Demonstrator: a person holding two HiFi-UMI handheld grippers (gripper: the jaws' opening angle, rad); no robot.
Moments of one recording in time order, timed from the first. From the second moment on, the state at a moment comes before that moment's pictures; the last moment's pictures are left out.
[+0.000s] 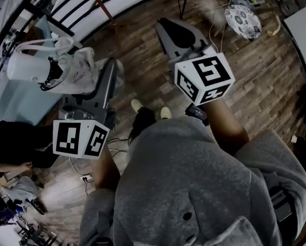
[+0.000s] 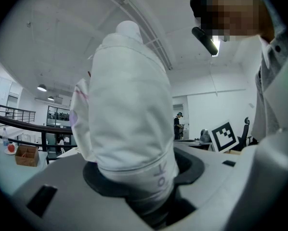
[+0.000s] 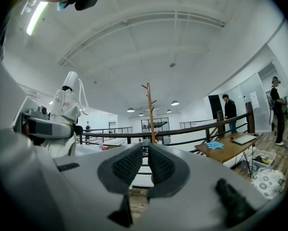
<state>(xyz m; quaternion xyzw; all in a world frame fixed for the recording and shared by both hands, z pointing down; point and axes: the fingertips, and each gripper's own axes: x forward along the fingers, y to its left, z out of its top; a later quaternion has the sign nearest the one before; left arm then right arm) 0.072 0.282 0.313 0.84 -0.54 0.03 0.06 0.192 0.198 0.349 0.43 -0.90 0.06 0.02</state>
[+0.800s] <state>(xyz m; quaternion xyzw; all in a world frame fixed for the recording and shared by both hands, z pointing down) 0.056 0.268 0.327 0.83 -0.55 0.02 0.03 0.162 0.179 0.354 0.41 -0.91 0.02 0.02</state>
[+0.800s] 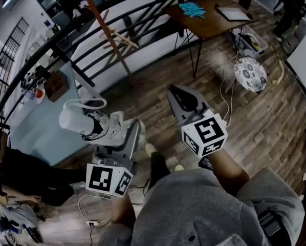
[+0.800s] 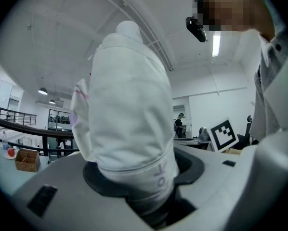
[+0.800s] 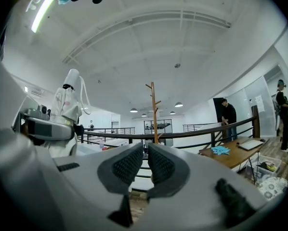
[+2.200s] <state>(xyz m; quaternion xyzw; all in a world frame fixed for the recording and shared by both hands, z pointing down) -0.010 0.199 0.344 0.82 -0.57 0.03 0.05 0.071 0.126 0.362 0.35 -0.93 0.03 0.03</state>
